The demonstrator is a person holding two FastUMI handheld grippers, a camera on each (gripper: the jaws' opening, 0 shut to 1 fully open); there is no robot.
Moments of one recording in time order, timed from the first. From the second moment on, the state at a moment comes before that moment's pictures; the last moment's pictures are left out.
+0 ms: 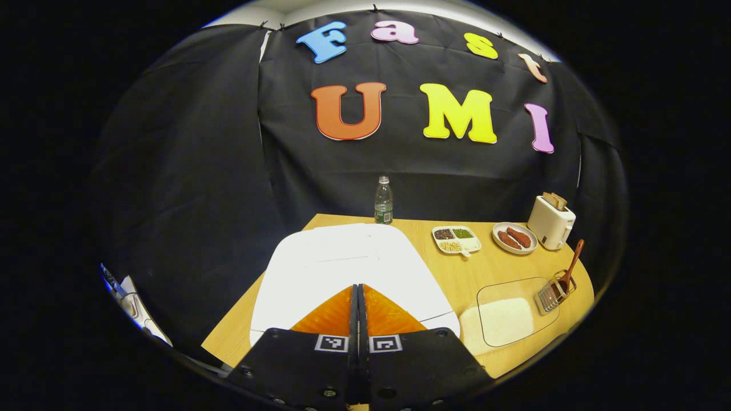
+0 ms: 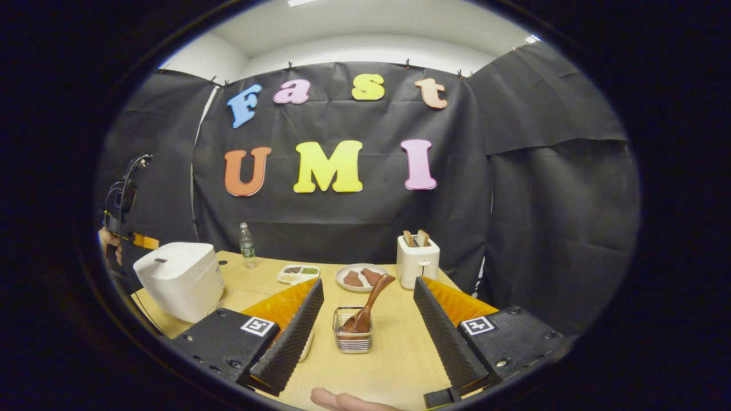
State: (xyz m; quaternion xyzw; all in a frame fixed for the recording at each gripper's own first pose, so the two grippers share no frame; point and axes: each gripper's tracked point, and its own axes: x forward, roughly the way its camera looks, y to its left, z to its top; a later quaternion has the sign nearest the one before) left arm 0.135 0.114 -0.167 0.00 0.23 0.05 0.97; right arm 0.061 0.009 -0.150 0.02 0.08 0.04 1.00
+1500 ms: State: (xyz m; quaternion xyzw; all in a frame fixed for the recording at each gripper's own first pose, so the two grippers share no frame) left arm 0.144 0.133 -0.129 0.01 0.17 0.09 0.98; right arm 0.038 -0.030 -0.112 0.00 0.03 0.00 1.00
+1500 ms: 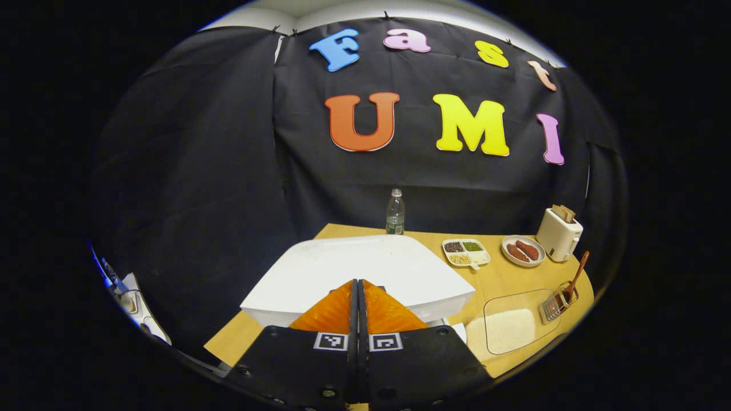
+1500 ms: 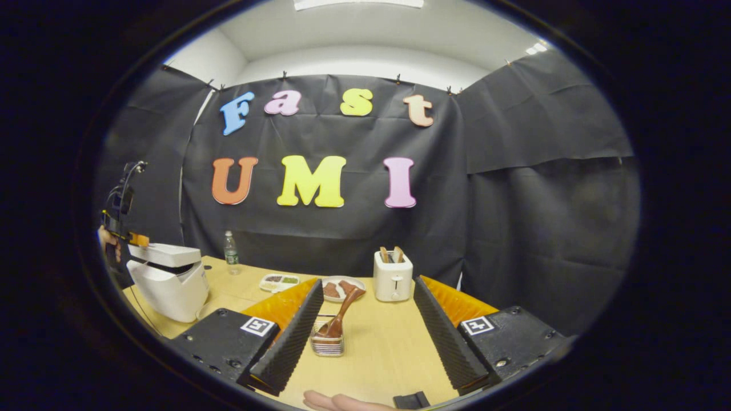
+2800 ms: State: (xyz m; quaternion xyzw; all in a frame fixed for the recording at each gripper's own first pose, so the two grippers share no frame) left arm -0.061 0.067 -0.054 0.02 -0.02 0.01 1.00; right arm 0.068 -0.027 -0.171 0.04 0.10 0.00 0.99
